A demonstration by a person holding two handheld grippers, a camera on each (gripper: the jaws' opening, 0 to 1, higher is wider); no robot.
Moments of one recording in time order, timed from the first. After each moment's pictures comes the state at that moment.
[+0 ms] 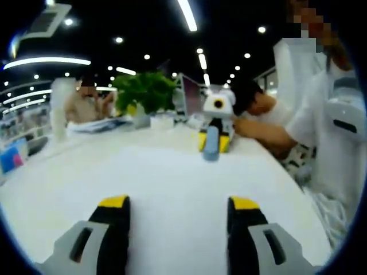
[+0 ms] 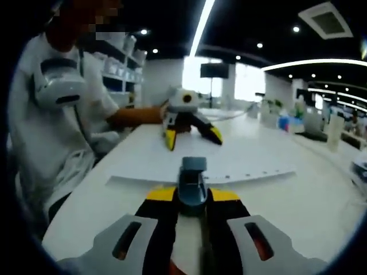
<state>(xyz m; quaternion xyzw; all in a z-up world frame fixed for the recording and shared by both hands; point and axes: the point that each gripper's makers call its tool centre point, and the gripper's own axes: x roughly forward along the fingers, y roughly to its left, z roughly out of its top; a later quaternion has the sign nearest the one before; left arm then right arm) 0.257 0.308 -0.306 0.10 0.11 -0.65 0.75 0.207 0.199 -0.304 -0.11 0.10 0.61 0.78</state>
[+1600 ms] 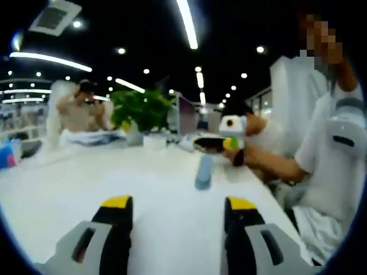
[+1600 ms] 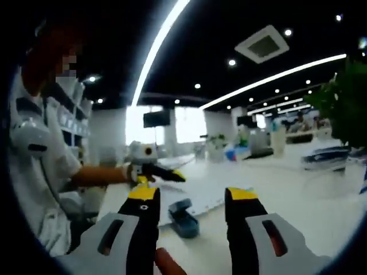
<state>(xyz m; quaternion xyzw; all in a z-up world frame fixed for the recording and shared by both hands) 0.244 0.302 -0.275 0.03 0.08 -0.66 0.74 0.192 0.161 -0.235 0.06 -0.02 0.42 0.90</state>
